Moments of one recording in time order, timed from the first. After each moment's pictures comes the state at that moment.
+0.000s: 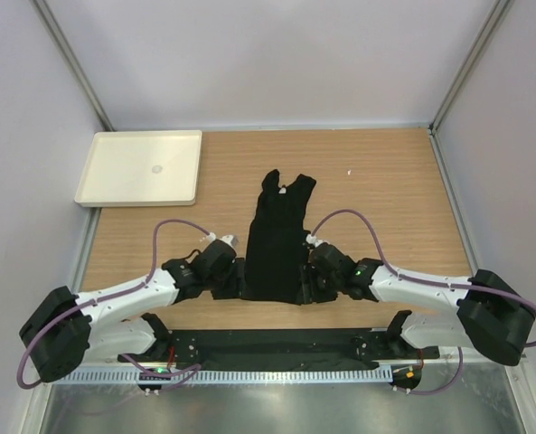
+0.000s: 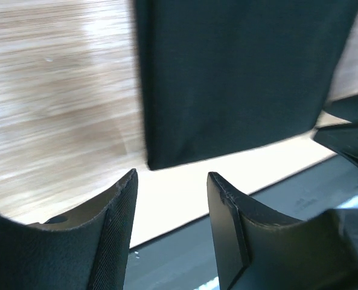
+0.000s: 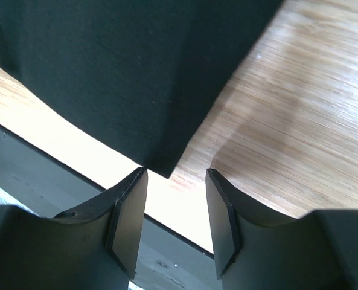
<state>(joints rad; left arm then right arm) -0.86 1.11 0.50 -0.36 0.06 -0.86 0.91 1.20 0.49 -0.28 -0.12 0.75</state>
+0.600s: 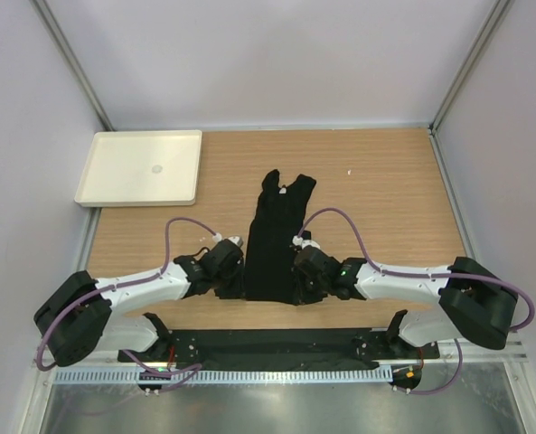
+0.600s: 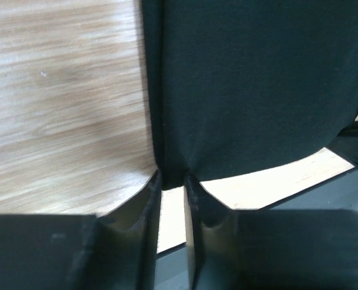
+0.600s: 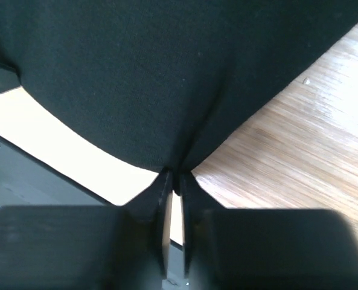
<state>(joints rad) -0.86 1.25 0.53 -0.33 0.06 -0.84 1.00 1.33 0.56 -0.24 -0.04 0.76</state>
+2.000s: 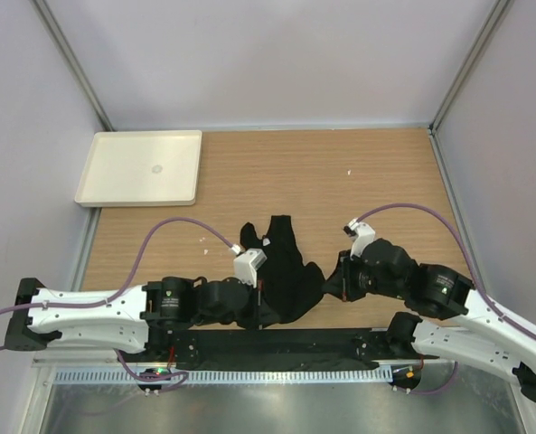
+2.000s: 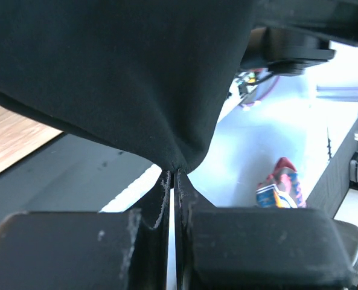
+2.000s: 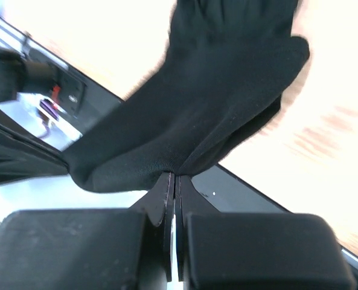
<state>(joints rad) -1.47 0.94 0.79 -0.49 -0.23 -1.11 1.01 0.66 0.78 -0.81 0.00 0.73</state>
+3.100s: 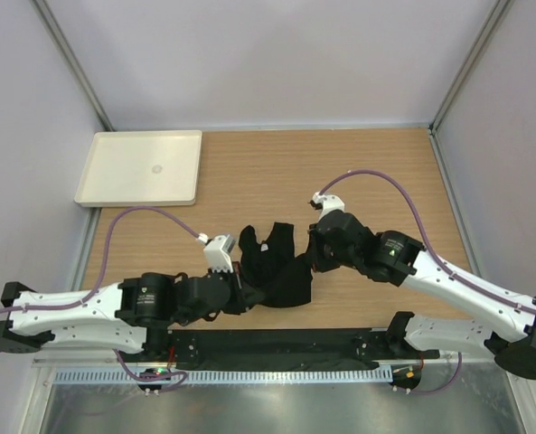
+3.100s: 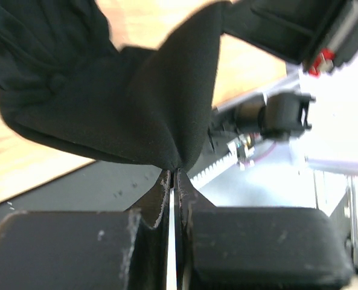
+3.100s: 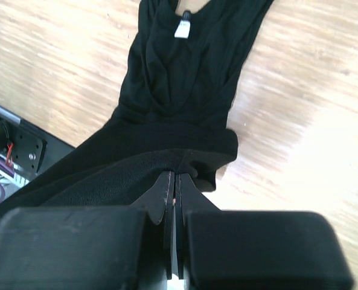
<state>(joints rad) -1.50 0.84 0.87 -0.66 -0.49 -1.21 0.98 1.04 1.02 -0.77 0.18 0.64</state>
